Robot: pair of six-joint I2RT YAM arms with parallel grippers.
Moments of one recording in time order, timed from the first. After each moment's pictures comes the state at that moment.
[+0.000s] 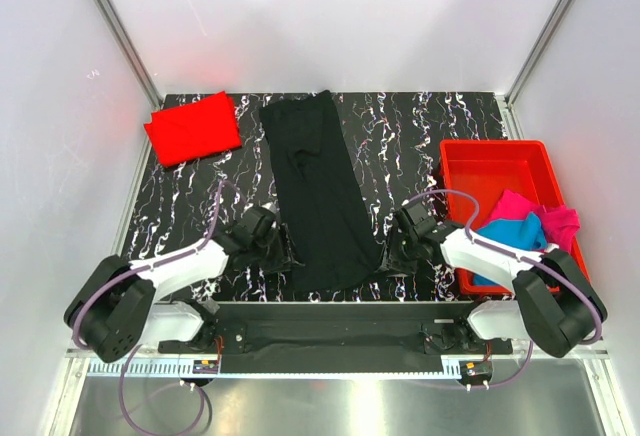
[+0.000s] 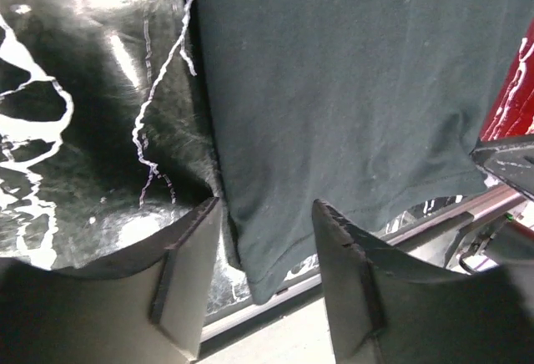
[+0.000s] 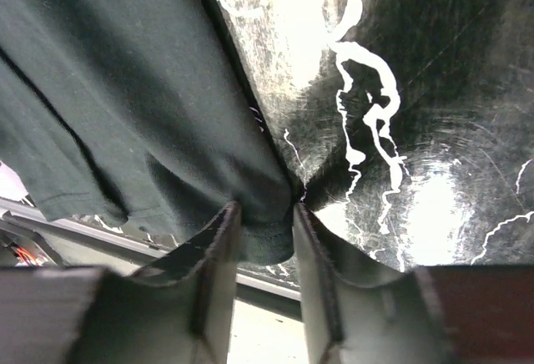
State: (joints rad) left arm -0.63 1.23 0.47 -0.21 0.20 -0.91; right arm 0.58 1.30 0.56 -0.40 -0.20 0.85
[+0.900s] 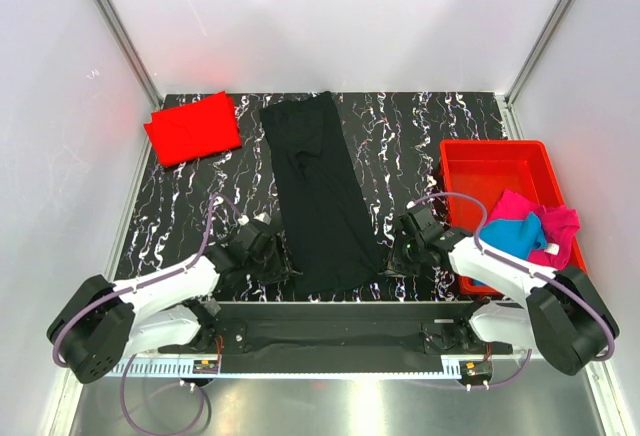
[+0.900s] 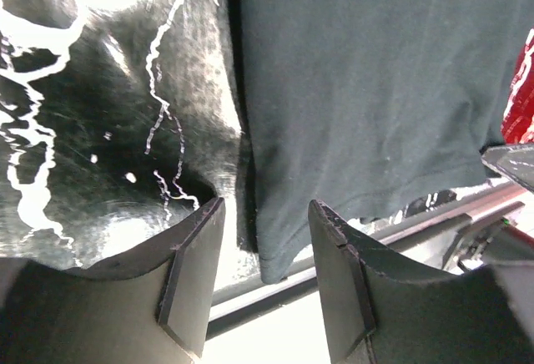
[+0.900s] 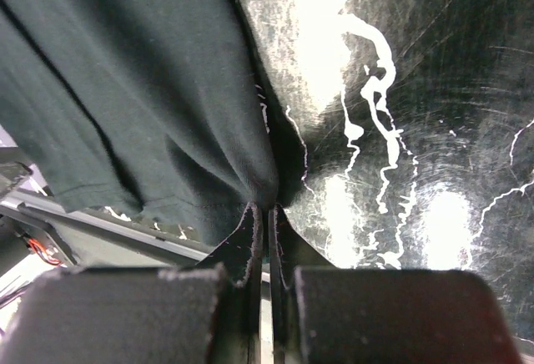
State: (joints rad) left arm -0.73 1.10 0.39 -0.24 0.11 -1.05; right arm 0.58 1.20 0.51 -0.40 -0.20 0.87
